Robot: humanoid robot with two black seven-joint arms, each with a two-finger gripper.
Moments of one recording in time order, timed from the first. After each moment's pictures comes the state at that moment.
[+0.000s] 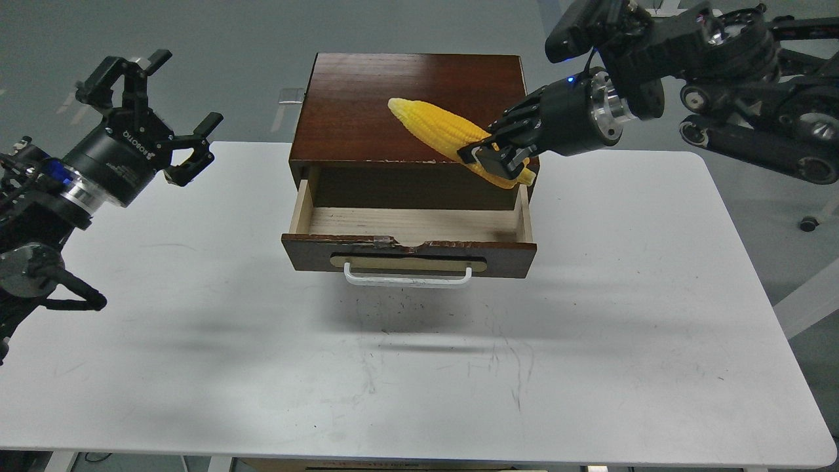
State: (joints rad) left arm -0.66 0.75 -0.61 -1.07 0.10 -0.49 -0.49; right arm 1.74 -0.46 -0.43 1.17 -1.45 0.20 0.49
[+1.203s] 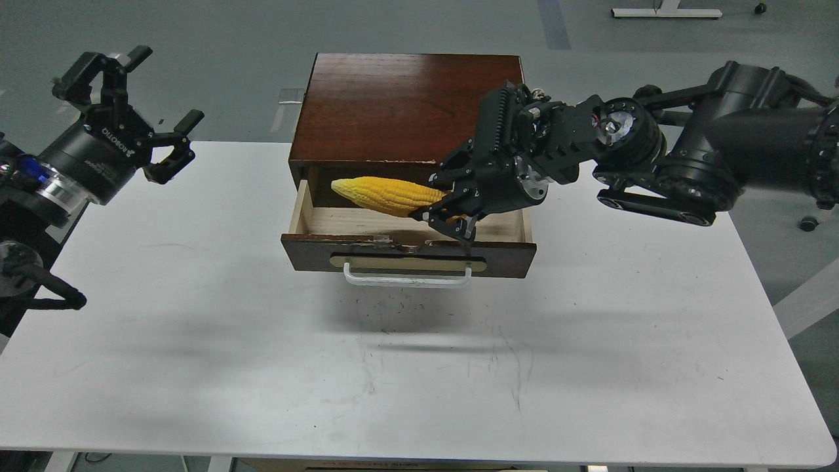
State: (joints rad) left arm -0.66 0.80 -0.61 -1.07 0.10 -0.49 -0.49; right arm 1.69 -0.20 -0.69 1.03 -1.49 -0.18 0.49
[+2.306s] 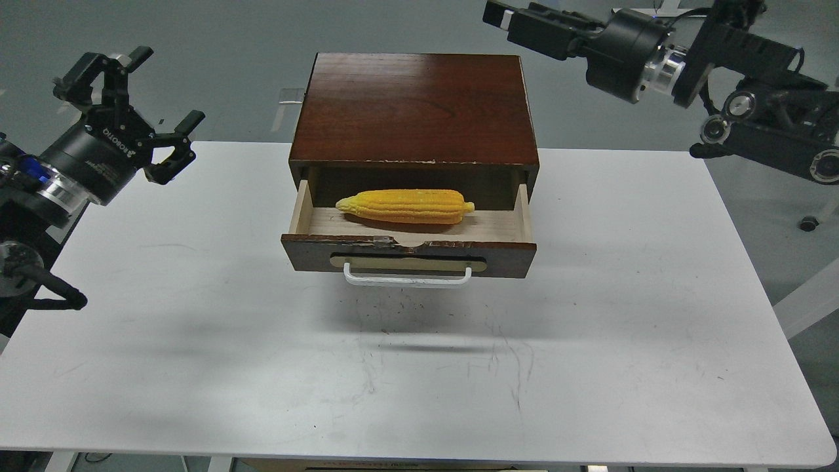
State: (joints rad) left arm -0.66 0.80 -0.61 -1.07 0.10 -0.49 -0.49; right arm 1.42 -0.64 -0.15 1.14 -0.70 -0.17 0.49
